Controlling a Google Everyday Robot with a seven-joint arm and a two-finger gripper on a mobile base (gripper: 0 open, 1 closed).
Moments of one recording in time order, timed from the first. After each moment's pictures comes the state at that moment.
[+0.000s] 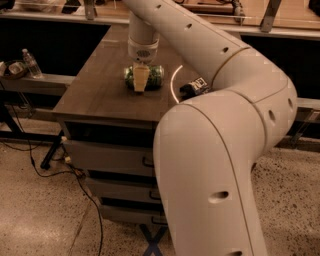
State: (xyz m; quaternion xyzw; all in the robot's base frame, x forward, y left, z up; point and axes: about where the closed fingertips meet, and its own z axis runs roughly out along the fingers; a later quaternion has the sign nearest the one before) arm 0.729 0.056 0.836 -0.73 0.68 0.00 0.12
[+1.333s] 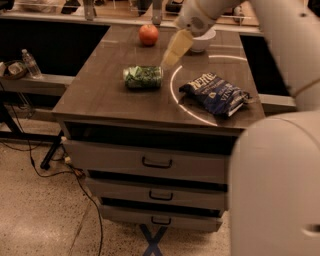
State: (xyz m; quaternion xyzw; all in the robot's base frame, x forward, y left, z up) arm 0.720 -0.036 0.946 -0.61 0.72 0.13 0.31
